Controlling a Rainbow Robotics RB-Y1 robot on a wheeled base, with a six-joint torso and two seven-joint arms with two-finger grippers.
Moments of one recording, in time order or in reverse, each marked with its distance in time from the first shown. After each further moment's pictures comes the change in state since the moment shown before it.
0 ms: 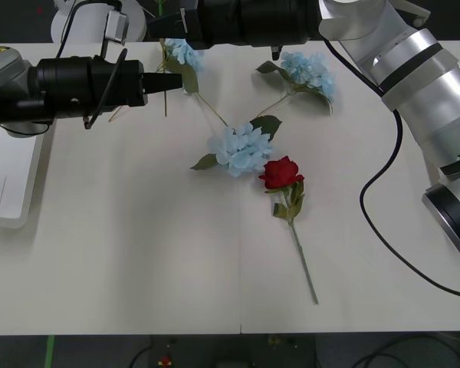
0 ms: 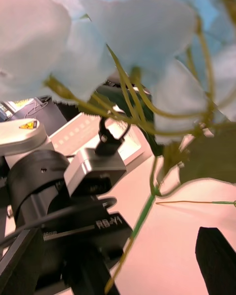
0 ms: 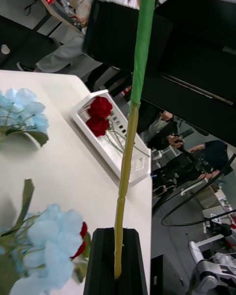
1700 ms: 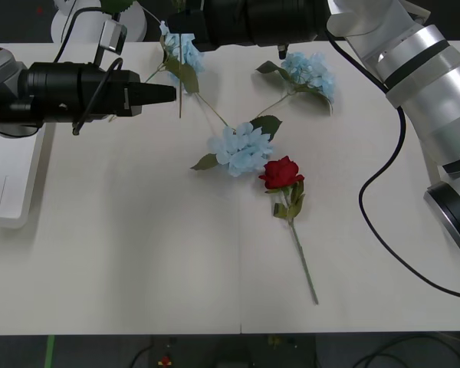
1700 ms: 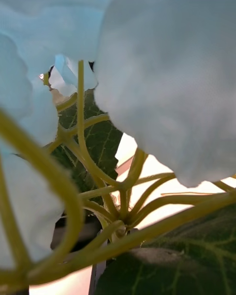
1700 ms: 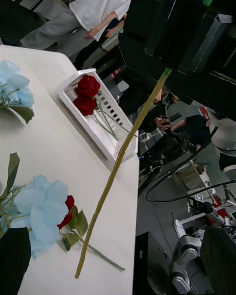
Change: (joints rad) right arm 0.000 -0.004 -0.028 0.000 0.004 0.068 0.000; left arm 0.000 -0.002 0.000 0.026 -0.020 -0.119 0.021
